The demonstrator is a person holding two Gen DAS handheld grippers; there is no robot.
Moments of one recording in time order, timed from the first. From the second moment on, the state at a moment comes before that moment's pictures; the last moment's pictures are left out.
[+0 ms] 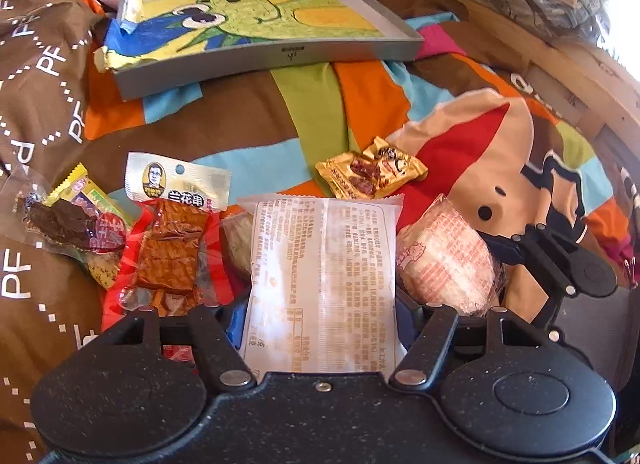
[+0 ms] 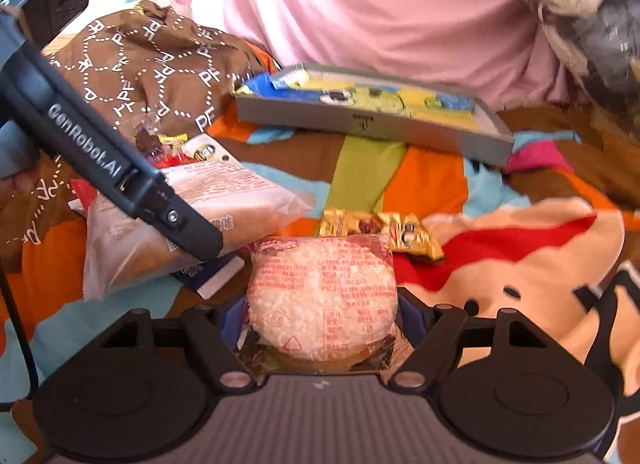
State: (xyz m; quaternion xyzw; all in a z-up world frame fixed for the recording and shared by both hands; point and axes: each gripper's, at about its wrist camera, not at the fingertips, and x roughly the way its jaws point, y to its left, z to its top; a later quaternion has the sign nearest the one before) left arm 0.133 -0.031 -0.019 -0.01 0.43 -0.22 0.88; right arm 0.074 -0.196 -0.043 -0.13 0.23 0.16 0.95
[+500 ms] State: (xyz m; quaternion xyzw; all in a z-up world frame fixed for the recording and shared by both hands) left arm 0.169 -0.006 0.037 -0.08 0.34 -0.17 0.92; right arm 0.154 -0.214 0.054 -0.13 0.18 0.16 0.96
